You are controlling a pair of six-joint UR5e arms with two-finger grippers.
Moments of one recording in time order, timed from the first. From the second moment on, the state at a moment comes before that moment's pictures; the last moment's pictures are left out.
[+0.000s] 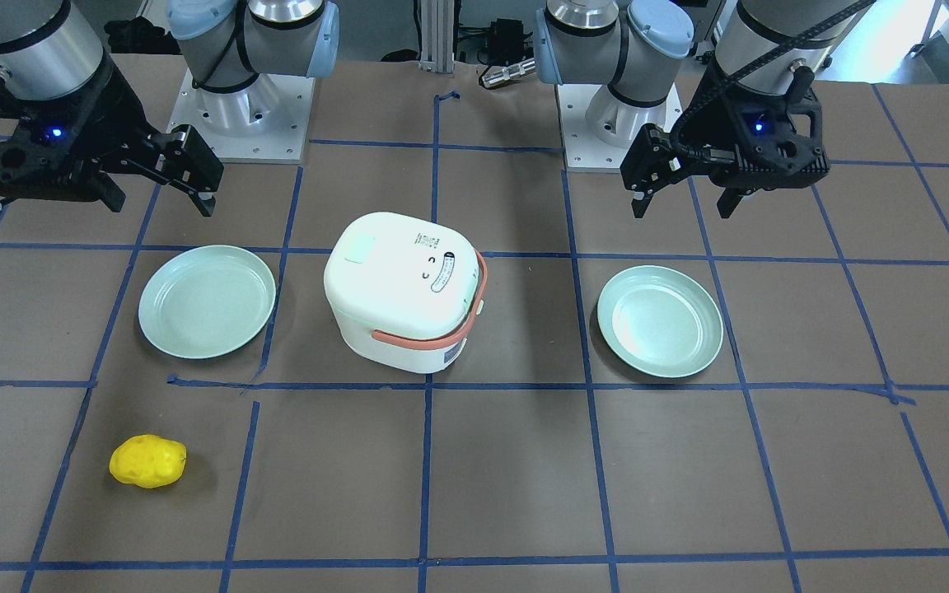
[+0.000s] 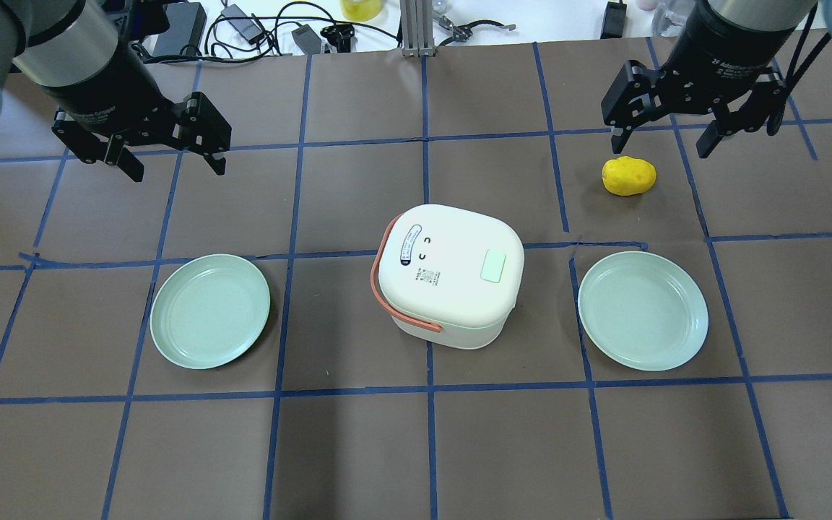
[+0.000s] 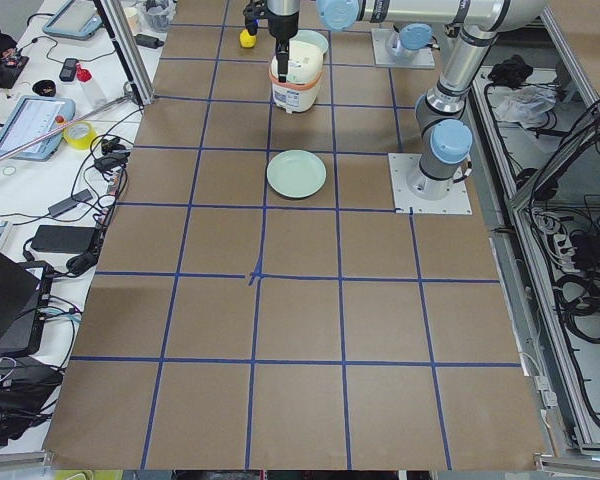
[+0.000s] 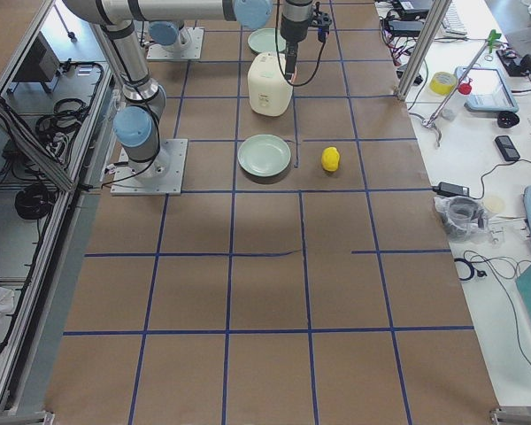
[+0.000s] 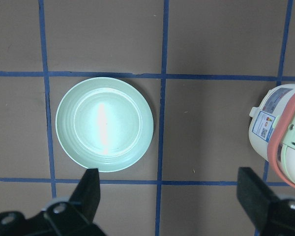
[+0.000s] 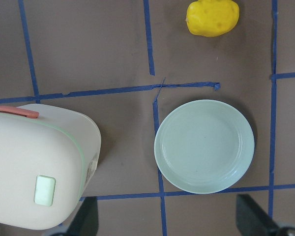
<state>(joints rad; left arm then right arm) -1.53 -1.54 -1.57 -1.56 1.56 0.00 1.50 -1.54 1.50 -1.48 -1.52 0.01</state>
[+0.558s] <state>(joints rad) -1.53 -1.54 -1.57 -1.56 1.56 0.00 1.51 -1.53 1.52 -1.49 -1.51 0.03</state>
